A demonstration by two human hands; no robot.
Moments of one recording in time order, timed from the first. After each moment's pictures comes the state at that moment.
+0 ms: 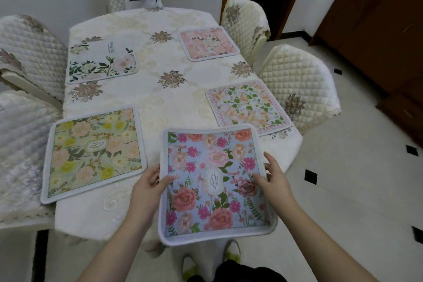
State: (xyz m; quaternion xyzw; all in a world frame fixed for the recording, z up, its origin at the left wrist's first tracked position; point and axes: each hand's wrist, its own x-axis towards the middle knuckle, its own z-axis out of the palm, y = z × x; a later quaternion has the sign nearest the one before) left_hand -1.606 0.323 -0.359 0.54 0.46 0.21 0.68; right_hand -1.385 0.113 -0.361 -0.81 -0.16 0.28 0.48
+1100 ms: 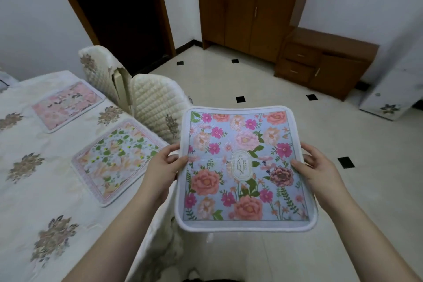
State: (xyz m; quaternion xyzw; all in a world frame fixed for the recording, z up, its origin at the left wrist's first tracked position) left_hand -1.255 0.070 -0.261 0.66 0.23 0.00 0.71; right_hand -1.204 -0.262 -0.274 -0.74 0.09 0.09 0.67
